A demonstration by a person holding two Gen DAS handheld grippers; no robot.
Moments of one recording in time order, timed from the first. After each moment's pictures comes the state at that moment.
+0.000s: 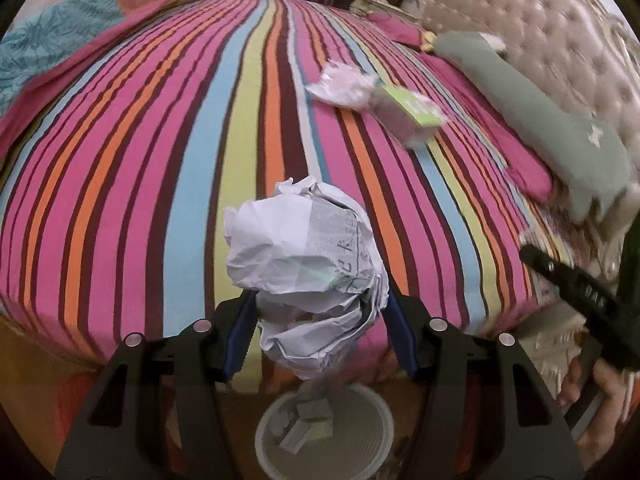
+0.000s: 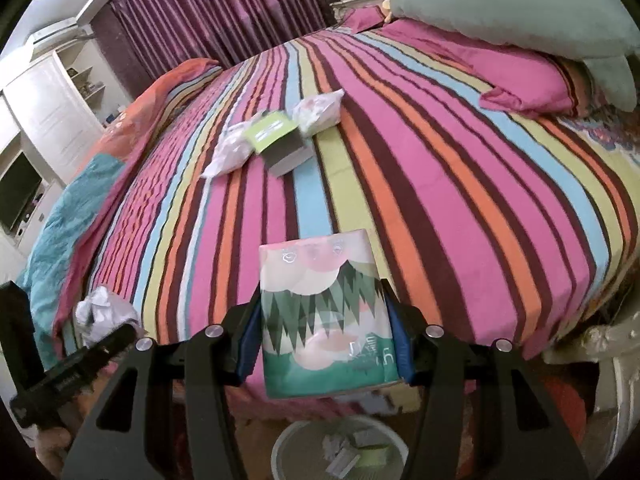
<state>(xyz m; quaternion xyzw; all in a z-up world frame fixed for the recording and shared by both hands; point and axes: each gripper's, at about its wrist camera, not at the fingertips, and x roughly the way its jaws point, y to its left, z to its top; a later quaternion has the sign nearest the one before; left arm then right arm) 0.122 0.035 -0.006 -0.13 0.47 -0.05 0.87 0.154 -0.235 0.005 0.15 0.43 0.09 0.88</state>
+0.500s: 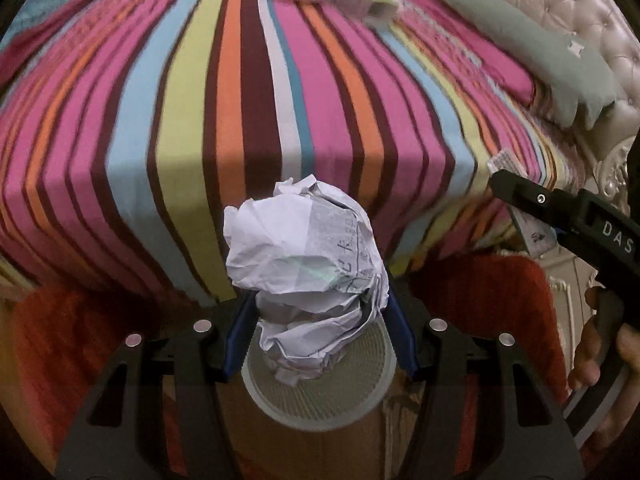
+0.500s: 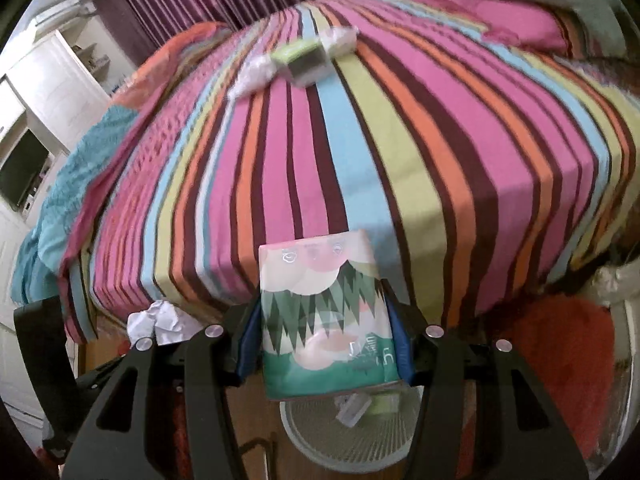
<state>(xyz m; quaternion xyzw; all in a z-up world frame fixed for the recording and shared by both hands) 0.047 -0.009 -0.067 -0.10 0.55 -0.09 0.82 0.083 -0.208 -0.033 0.15 0.49 0.11 0.85</state>
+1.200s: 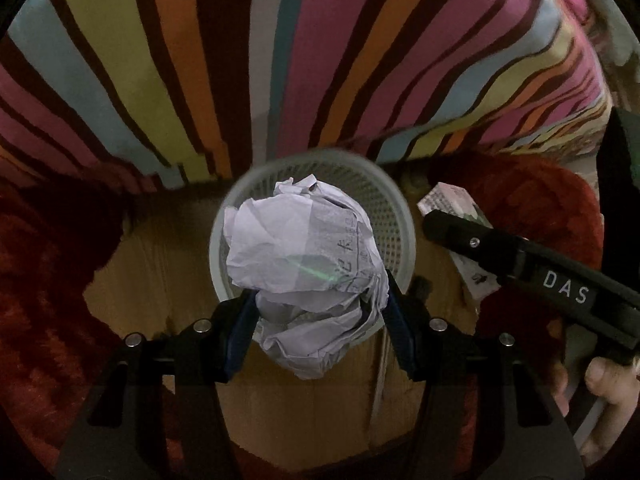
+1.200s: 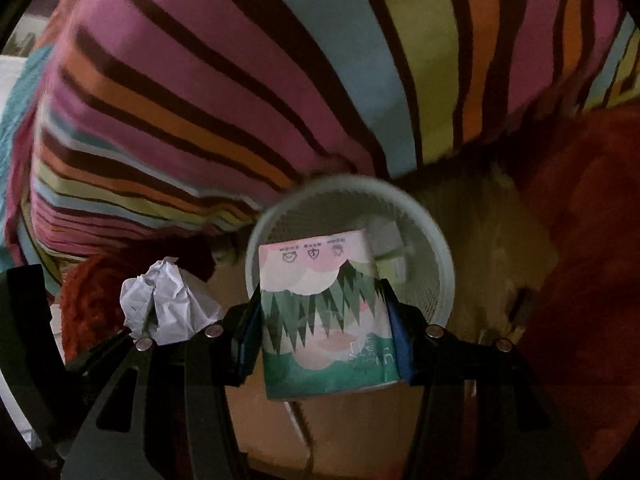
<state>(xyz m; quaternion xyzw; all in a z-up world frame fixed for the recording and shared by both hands) 0.042 -0.034 -0.183 -0.10 0.71 -0.09 0.69 0.062 -0.197 -0.180 0.19 0.71 0.08 0.67</state>
